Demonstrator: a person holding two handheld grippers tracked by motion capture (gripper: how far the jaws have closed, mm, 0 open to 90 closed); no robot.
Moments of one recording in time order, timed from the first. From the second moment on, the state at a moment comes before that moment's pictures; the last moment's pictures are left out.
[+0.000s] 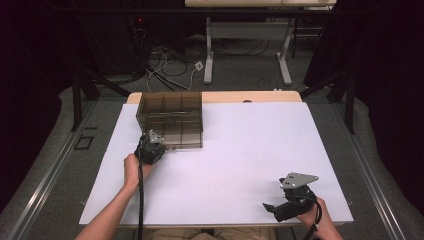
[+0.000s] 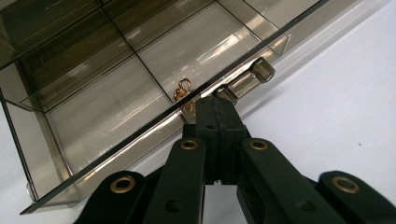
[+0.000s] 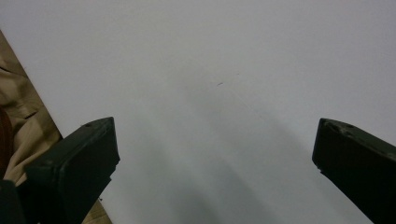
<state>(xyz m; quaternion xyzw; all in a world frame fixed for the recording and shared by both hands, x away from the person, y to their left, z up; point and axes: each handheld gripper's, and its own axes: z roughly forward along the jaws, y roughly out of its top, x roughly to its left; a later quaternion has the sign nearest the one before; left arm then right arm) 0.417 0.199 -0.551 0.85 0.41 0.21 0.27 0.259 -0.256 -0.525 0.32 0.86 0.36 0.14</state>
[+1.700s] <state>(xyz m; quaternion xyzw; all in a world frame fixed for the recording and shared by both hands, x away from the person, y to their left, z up) 0.432 0.198 -0.553 0.82 0.43 0.24 0.27 0.259 -0.255 -0.525 0.32 0.86 0.36 0.15</state>
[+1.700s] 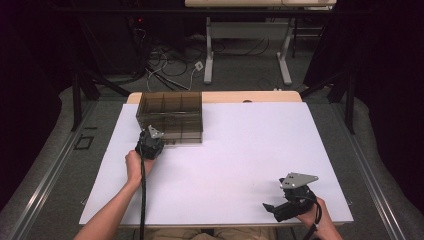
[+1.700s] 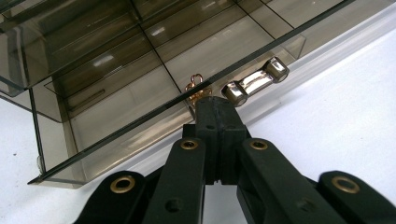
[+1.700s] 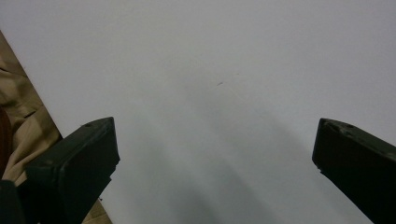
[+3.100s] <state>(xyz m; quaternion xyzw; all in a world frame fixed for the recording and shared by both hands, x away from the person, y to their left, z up) 0.461 0.192 -0.555 0.80 0.45 0.26 0.27 0.260 -0.255 -0.525 0.32 0.86 0.36 0.14</state>
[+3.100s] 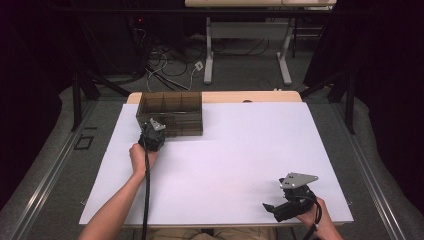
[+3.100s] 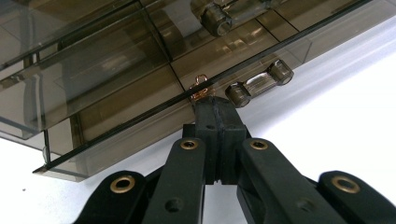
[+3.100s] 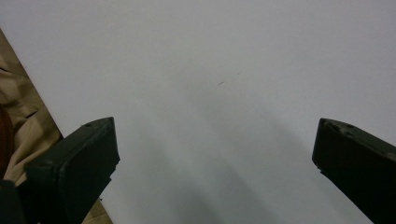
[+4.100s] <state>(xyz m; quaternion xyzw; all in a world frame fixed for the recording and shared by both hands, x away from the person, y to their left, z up) 0.475 0.190 -0.557 0.79 0.48 0.28 0.27 0.259 -0.256 -0.525 0.32 0.86 0.36 0.14</state>
